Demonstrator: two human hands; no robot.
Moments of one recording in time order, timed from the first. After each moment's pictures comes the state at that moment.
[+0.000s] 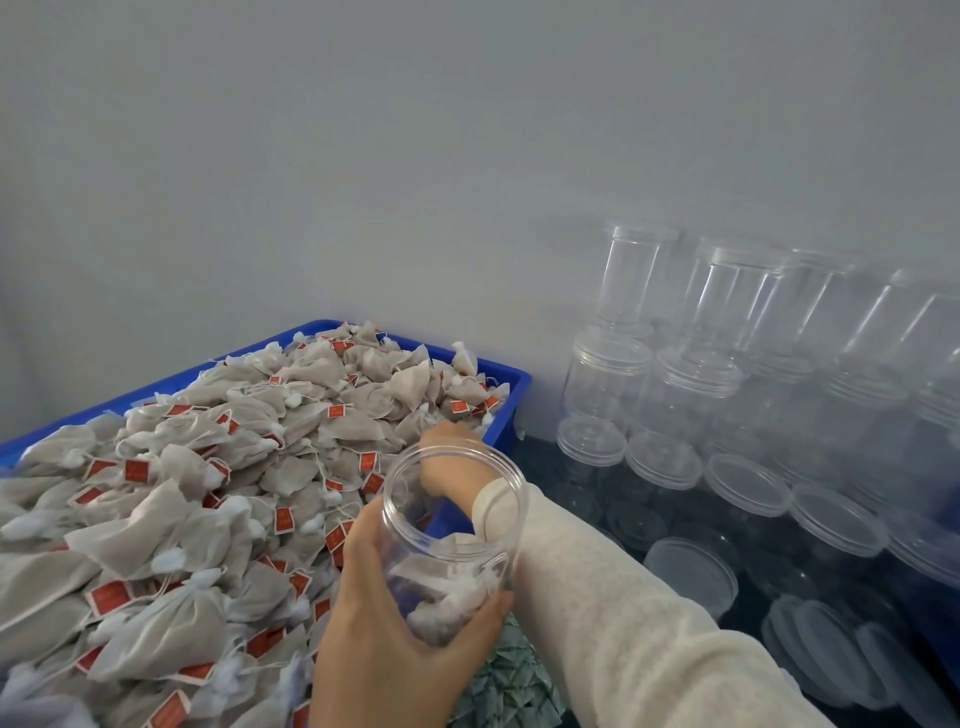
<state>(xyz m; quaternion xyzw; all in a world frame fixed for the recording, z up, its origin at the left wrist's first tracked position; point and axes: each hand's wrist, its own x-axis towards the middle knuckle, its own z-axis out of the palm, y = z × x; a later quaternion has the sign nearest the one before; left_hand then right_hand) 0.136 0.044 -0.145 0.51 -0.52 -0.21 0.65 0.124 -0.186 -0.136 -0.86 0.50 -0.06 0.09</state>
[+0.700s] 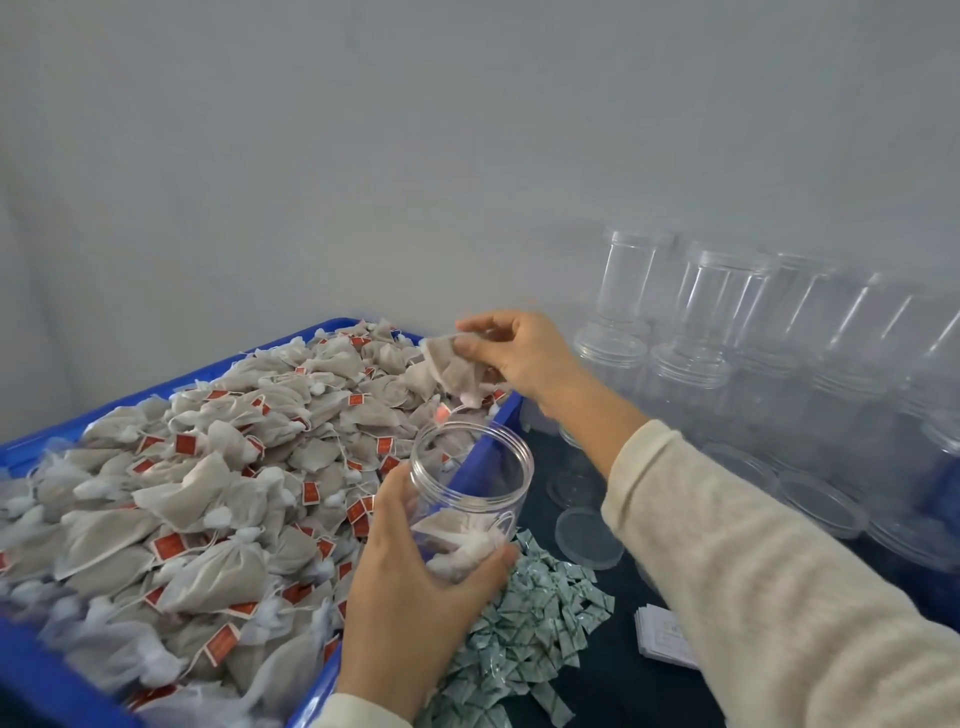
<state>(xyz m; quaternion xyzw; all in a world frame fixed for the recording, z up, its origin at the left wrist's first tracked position) 0.134 0.058 -0.139 0.59 -0.50 -0.19 0.60 0.054 -0.116 -0.012 -0.74 0.35 -0.41 0.41</state>
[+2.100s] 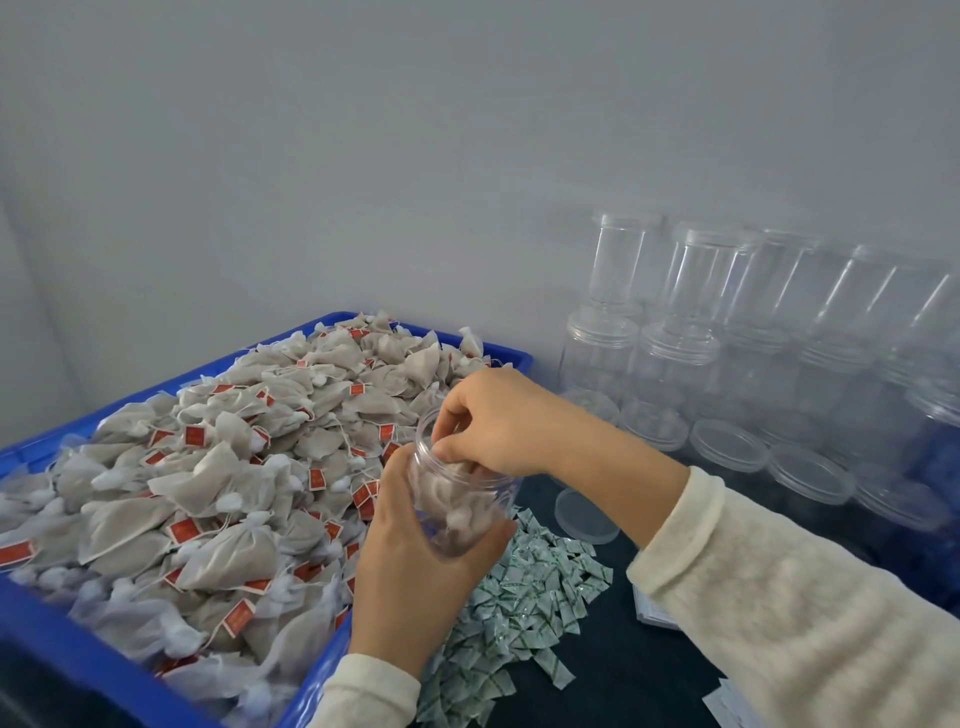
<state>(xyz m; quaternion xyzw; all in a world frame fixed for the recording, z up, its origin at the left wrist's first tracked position) 0.132 0.056 -0.142 0.59 -0.52 -0.15 0.60 0.045 -0.016 -0.005 -0.88 0.41 -0.11 0.23</state>
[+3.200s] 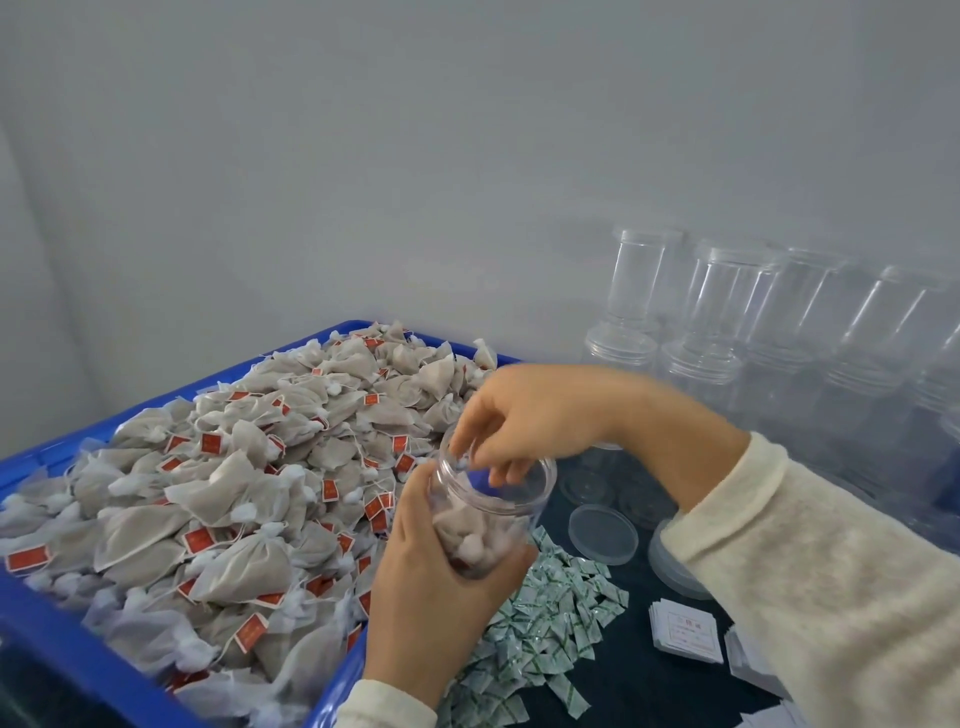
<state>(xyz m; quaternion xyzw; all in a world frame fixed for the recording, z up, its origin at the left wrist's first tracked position) 0.133 0.058 -0.141 0.60 -0.53 -0.15 0.58 0.040 -0.032 0.028 -0.91 0.33 0.05 0.27</state>
